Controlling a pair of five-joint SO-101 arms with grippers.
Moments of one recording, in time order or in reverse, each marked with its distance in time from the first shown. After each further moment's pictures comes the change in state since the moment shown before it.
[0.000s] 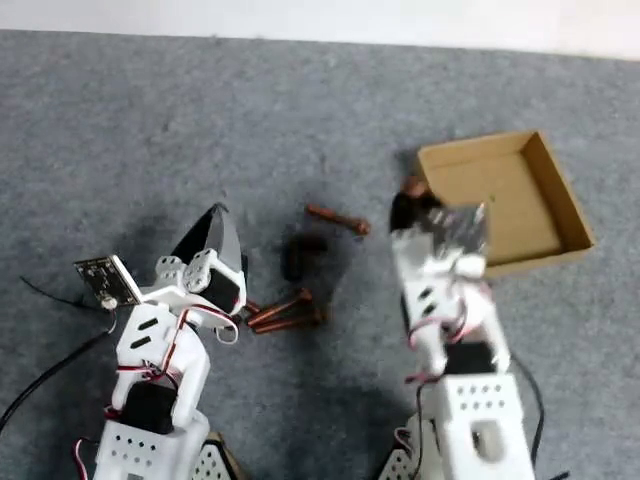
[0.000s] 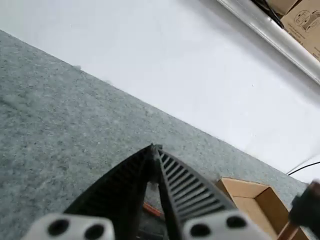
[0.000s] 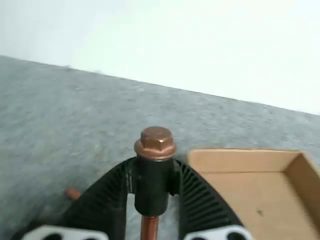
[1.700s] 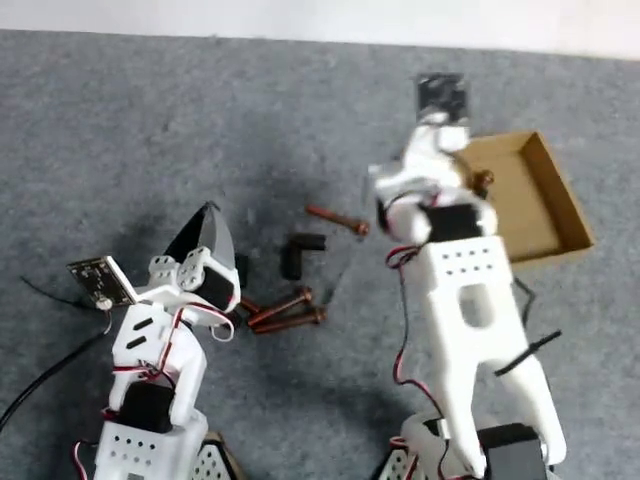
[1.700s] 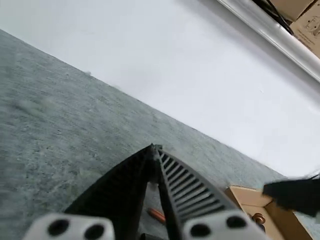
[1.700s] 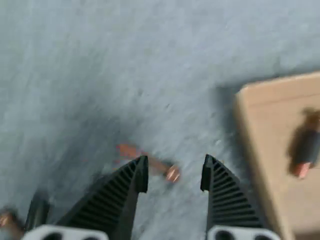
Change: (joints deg) left arm -2.8 0.0 0.0 0.0 -0.4; right arm -9.4 37.6 -42.5 36.7 -15.6
